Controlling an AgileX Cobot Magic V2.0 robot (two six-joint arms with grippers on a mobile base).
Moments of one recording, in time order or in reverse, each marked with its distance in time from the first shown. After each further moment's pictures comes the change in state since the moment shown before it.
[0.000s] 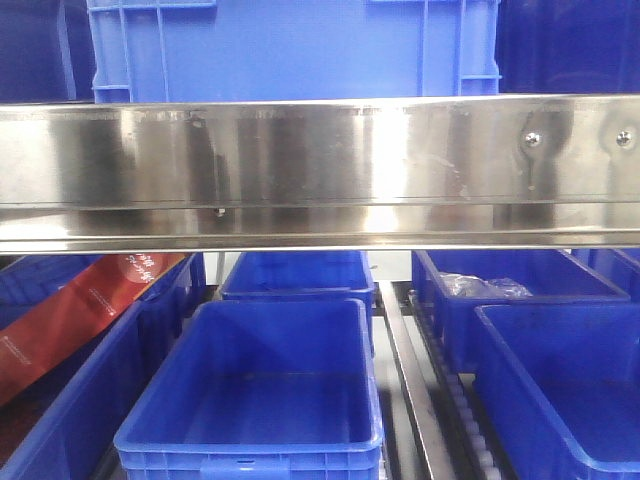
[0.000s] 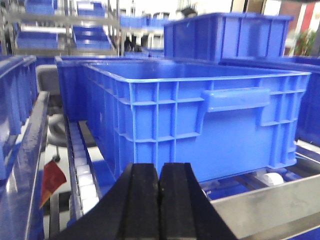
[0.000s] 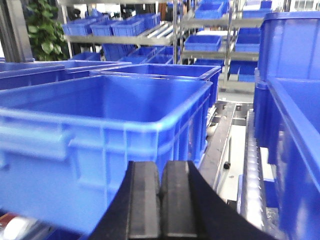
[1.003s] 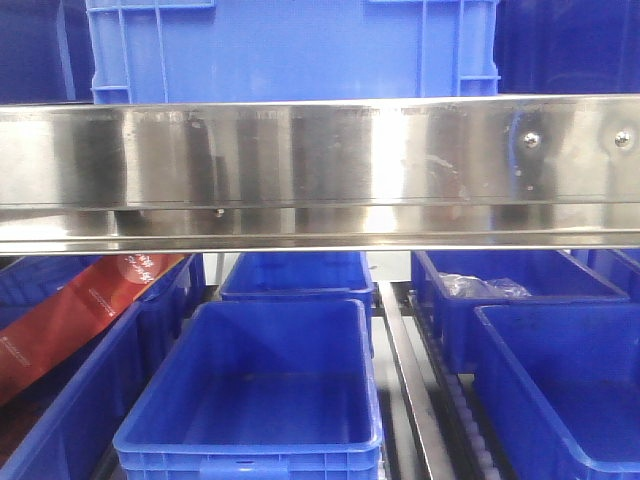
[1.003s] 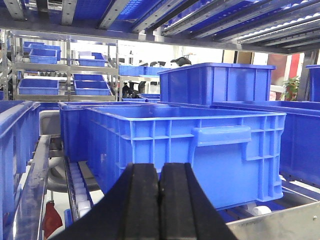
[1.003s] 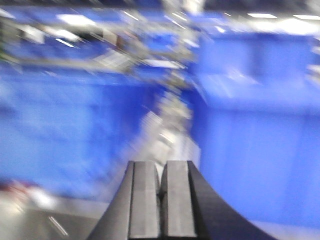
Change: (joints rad) left arm 0.002 -0.174 0.027 0.000 -0.007 0.000; right arm -0.234 -0.449 0.408 -0.075 -0.038 -0.001
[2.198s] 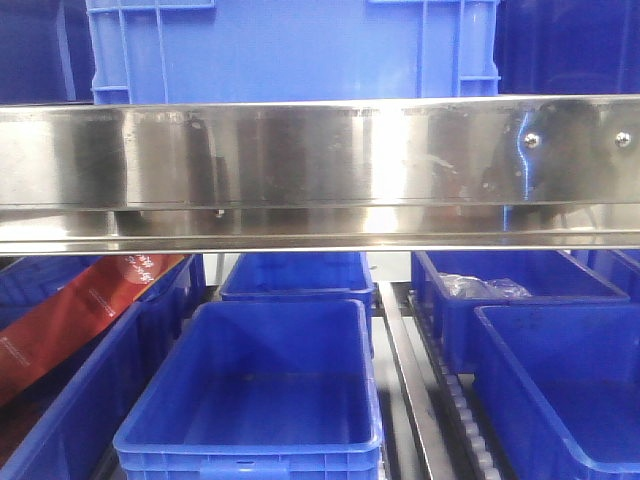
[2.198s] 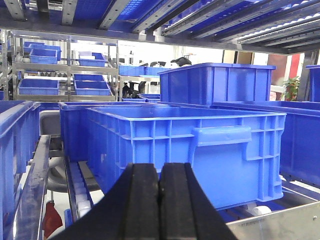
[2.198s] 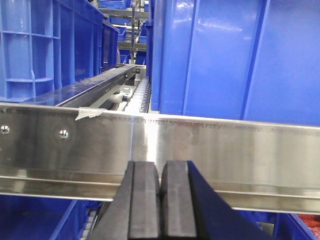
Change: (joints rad) left arm 0.000 -0.001 0.002 0.000 -0.002 -0.001; right arm -0.112 -0.270 0.208 -0.021 0.158 0.000
